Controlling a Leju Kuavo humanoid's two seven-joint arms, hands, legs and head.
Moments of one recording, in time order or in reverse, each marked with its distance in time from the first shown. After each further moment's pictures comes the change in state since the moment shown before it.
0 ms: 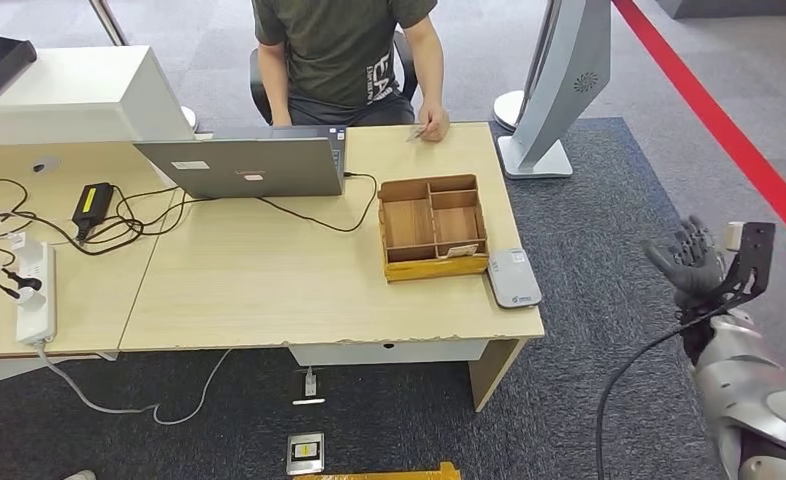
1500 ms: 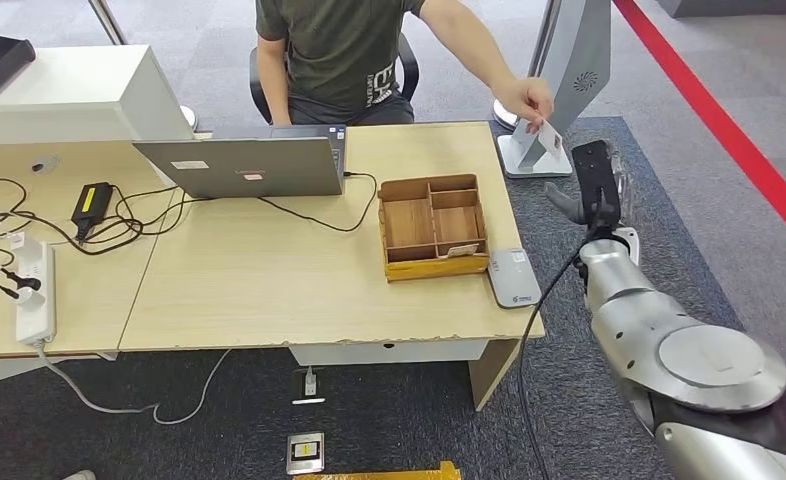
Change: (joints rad) left arm -0.004 0.020 -0.093 -0.003 -0.013 -0.060 -0.001; right arm -0.180 0.303 0.311 0.026 0.202 -0.720 0.099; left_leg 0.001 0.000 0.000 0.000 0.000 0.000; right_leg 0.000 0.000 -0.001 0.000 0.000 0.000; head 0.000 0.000
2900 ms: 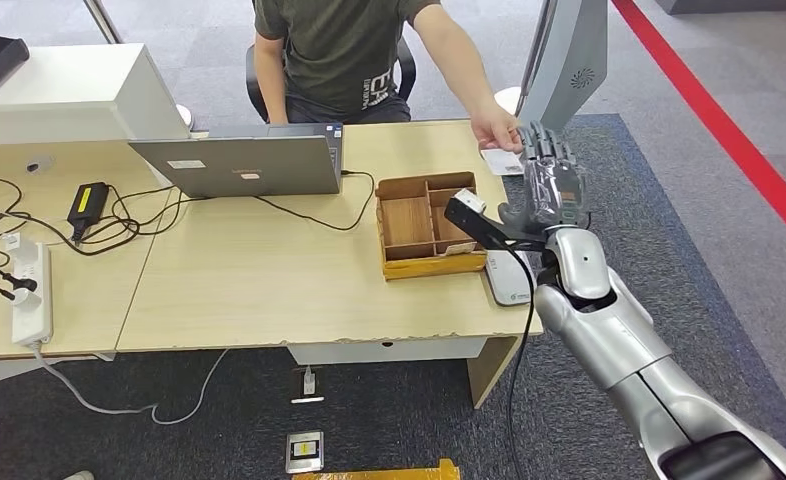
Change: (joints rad) left arm -0.007 0.011 -0.039 -0.001 0.016 -0.016 -0.002; right arm 0.378 -0.227 1.791 -1.010 -0.447 0.073 0.842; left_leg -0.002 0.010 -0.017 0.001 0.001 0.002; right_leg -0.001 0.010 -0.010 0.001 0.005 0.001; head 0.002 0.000
